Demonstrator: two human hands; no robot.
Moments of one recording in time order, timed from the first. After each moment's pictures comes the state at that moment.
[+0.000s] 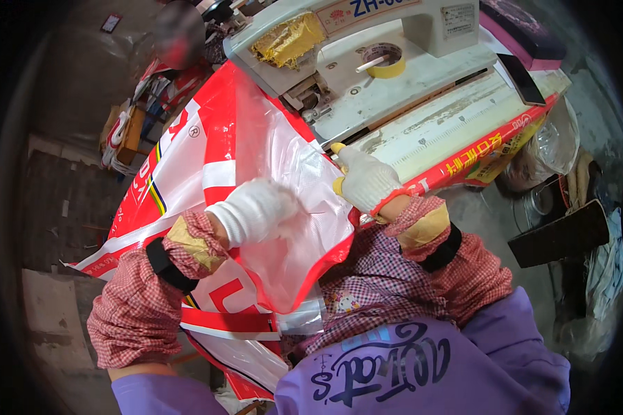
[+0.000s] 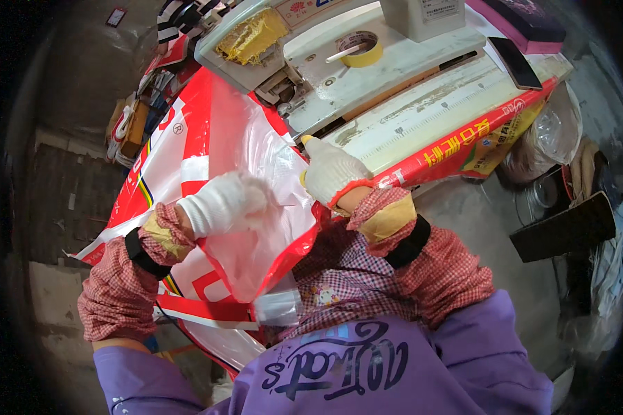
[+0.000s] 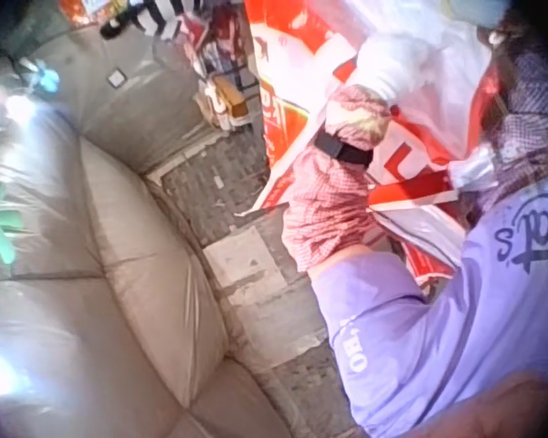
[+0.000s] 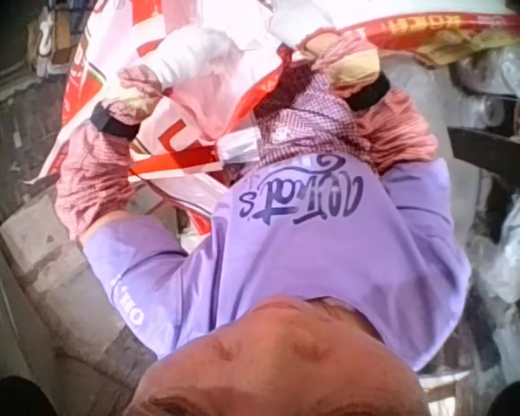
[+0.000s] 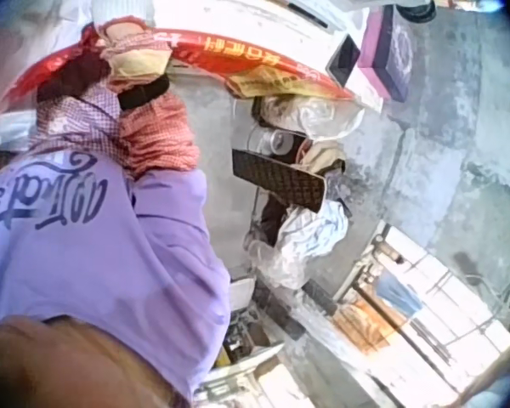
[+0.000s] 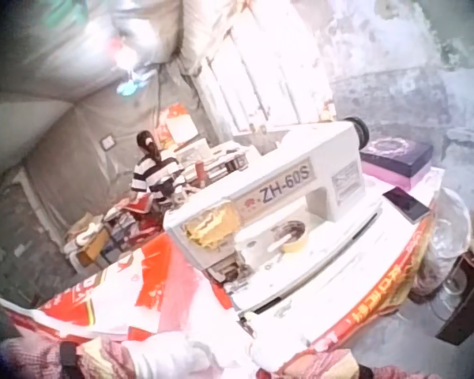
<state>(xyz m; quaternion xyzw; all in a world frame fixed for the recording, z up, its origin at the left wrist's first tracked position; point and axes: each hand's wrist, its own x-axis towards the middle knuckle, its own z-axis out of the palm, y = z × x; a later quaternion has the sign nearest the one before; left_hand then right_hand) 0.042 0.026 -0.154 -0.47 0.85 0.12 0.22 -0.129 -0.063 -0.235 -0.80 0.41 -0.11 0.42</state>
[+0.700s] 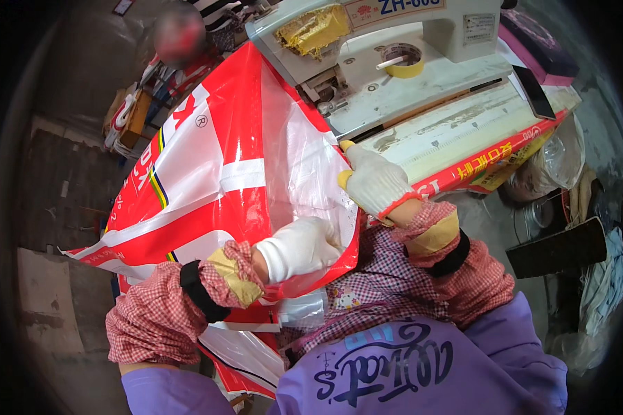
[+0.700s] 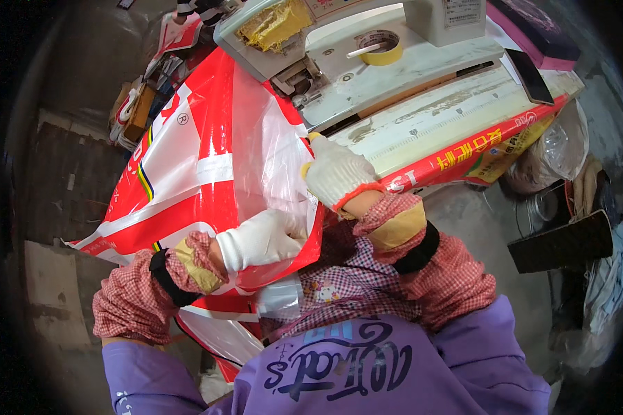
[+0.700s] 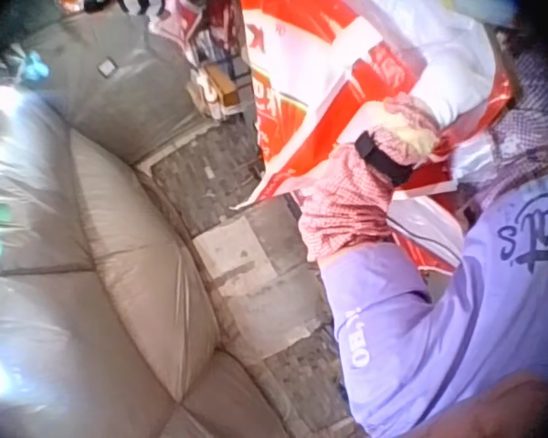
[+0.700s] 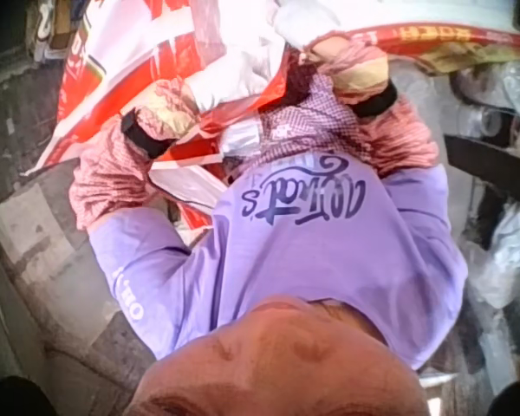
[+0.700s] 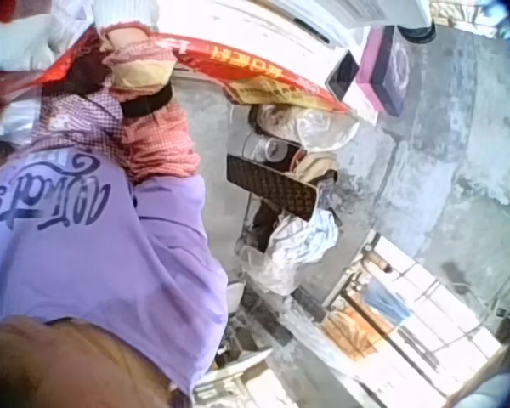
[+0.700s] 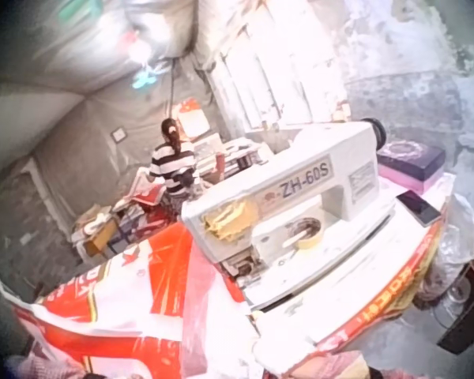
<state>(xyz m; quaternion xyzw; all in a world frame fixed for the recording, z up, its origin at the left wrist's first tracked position) -0.011 0.071 -0.187 -0.68 0.59 0.43 -0.01 -0.128 -0.051 -0.225 -0.81 0.40 -0.14 0.39</state>
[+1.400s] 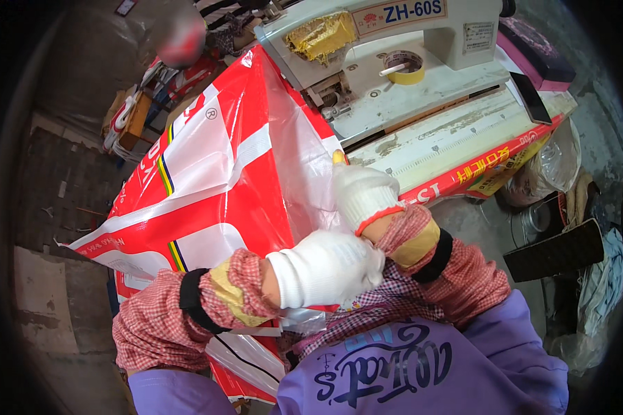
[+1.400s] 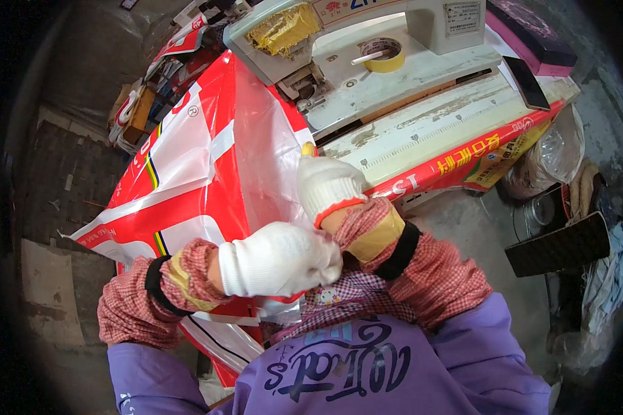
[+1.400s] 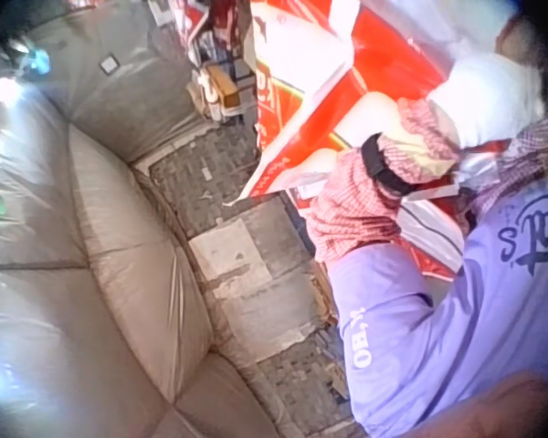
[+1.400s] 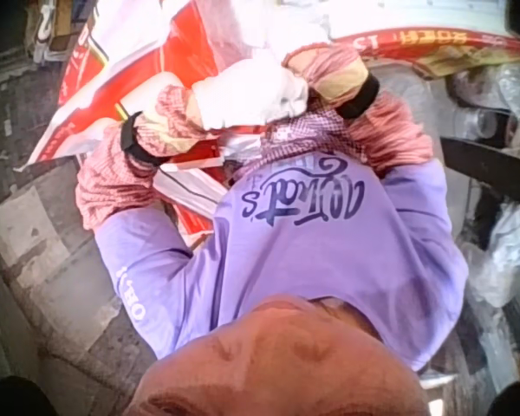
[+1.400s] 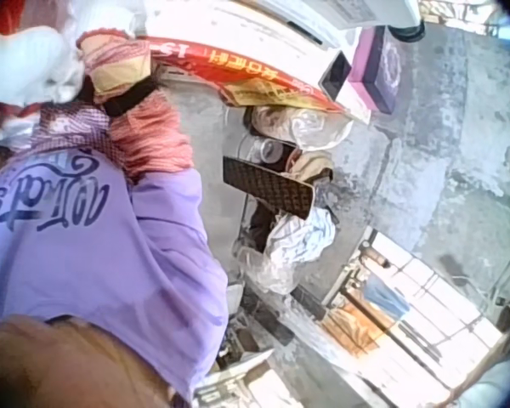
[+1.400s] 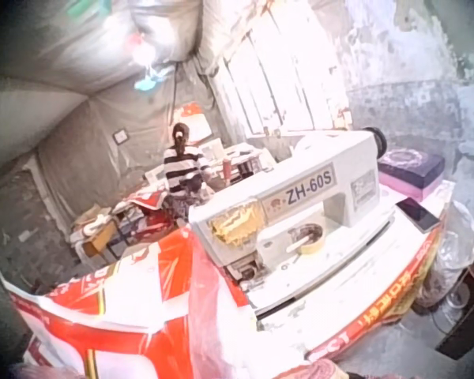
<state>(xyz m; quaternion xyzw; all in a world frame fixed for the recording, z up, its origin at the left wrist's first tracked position) -0.051 0.067 -0.146 -0.54 0.79 0.28 0.06 -0.102 -0.033 -0.214 -0.86 0.45 0.00 0.23</state>
